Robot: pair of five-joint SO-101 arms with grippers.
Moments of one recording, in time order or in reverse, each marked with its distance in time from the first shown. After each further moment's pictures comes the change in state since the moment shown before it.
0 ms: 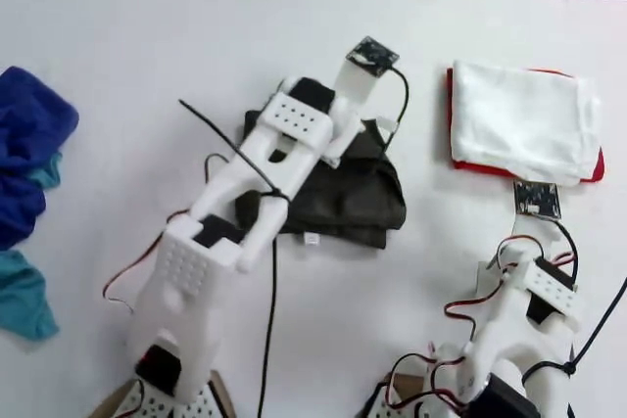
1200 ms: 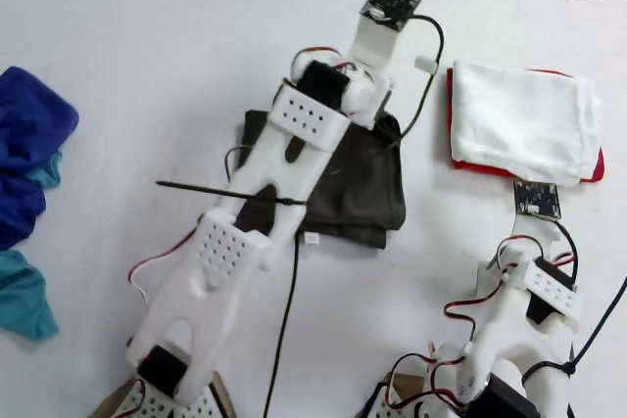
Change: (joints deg) left arm 2.5 17.2 -47.5 11.5 8.4; right arm 0.0 0.0 0.2 -0.3 0.0
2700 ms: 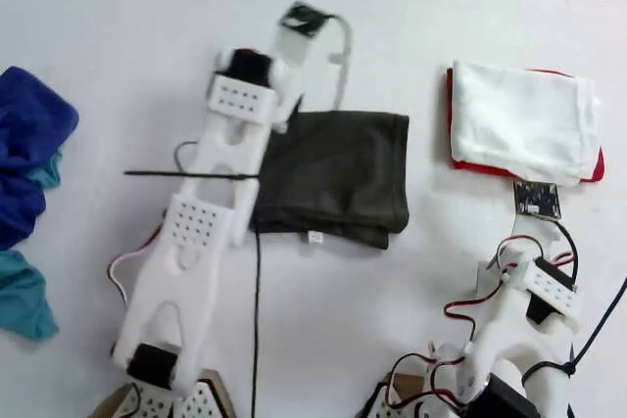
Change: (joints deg) left arm -16.4 14.5 -9.2 14.6 -11.4; right arm 0.0 0.0 0.0 -0.2 0.0
